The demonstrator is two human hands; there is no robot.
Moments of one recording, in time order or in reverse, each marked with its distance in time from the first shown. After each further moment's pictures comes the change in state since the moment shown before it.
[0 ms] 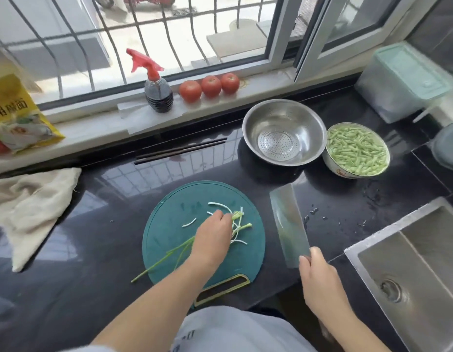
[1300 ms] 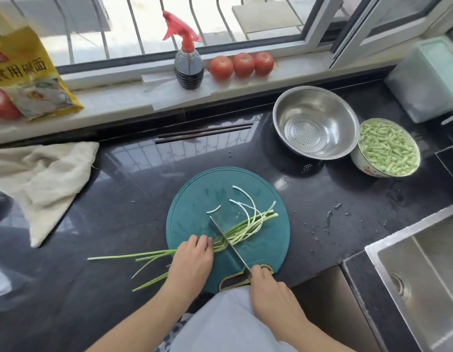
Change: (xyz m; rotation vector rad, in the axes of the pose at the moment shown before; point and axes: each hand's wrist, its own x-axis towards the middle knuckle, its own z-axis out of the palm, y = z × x) left_hand -0.101 -0.100 0.001 0.234 -0.082 0.170; right_hand -0.037 -0.057 0.123 -0.630 -0.387 -0.327
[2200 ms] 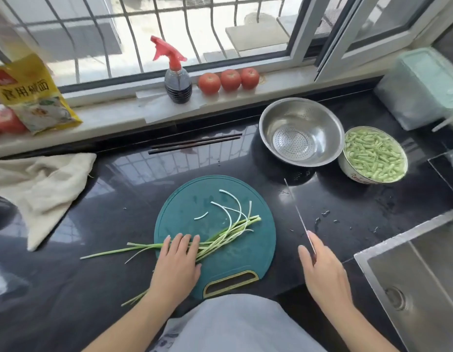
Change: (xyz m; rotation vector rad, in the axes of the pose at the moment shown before) left_hand -0.002 0.009 0.008 0.034 0.003 -0.140; right_hand 0.004 0.134 -0.045 0.408 0.512 0.292
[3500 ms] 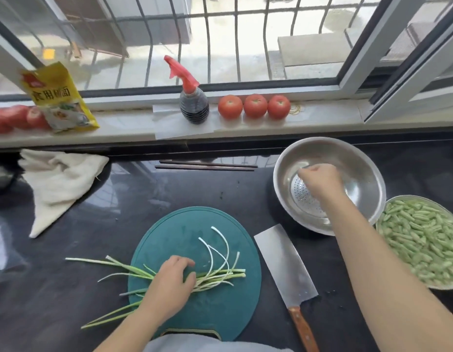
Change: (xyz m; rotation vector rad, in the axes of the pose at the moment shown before) left_hand 0.091 0.060 -0.047 -0.637 -0.150 -0.600; right_hand 0.337 -0.145 -0.078 0.329 -0.219 -0.060
